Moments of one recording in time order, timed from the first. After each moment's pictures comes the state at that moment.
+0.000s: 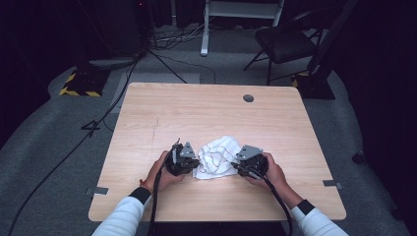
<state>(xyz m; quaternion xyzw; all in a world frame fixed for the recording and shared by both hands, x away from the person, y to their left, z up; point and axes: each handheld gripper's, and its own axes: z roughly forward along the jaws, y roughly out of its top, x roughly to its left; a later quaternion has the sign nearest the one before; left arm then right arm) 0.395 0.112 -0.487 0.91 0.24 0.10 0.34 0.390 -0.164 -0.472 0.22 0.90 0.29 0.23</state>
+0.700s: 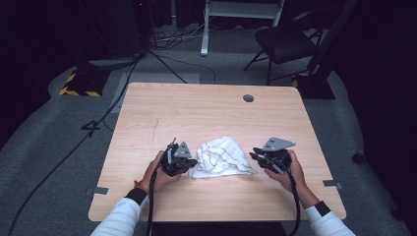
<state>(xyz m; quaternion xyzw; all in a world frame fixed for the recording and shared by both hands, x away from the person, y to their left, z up) 0.386 0.126 -0.475 0.90 0.24 0.09 0.36 0.390 -0.216 -0.446 0.28 0.86 0.37 0.20</state>
